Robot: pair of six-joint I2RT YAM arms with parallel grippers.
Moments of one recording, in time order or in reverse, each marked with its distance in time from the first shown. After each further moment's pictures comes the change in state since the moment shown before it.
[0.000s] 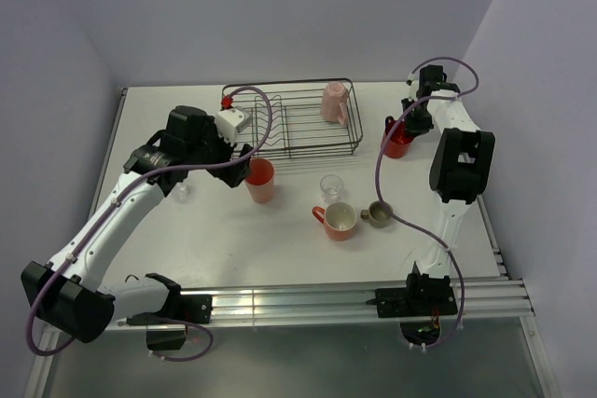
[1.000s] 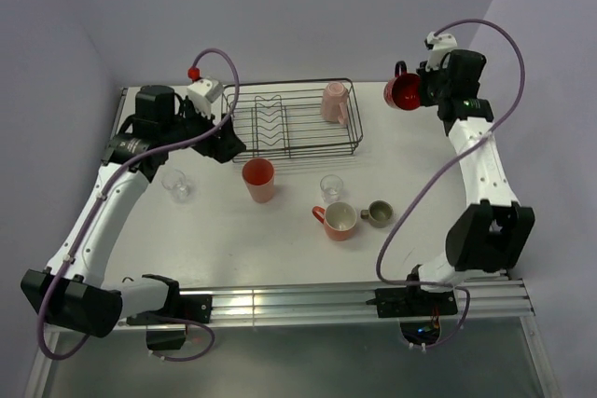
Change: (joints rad) left arm 0.173 0.019 0.100 0.047 0.234 -0.133; right arm 0.026 -0.611 -0.331 0.365 -0.110 -0.080
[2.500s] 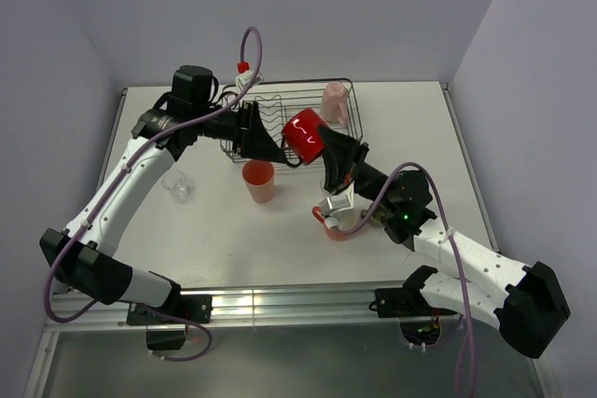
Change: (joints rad) left arm -0.158 0.201 0.232 -0.009 0.658 -0.463; right arm 0.774 -0.583 -0.926 1.295 -0.280 -1.166
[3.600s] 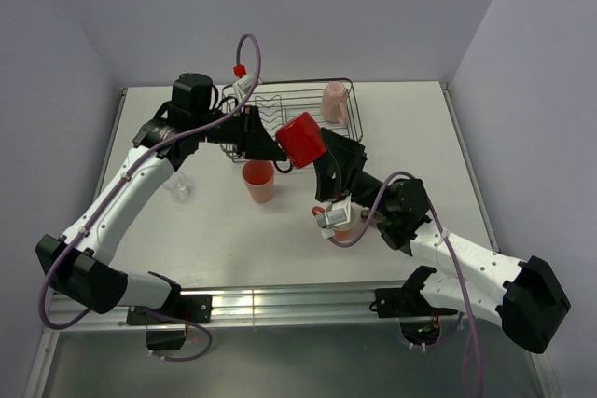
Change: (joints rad) left arm -0.029 -0.054 -0.102 0.111 -0.131 -0.036; right arm 0.070 0.016 -0.053 0.126 0.007 -0.111
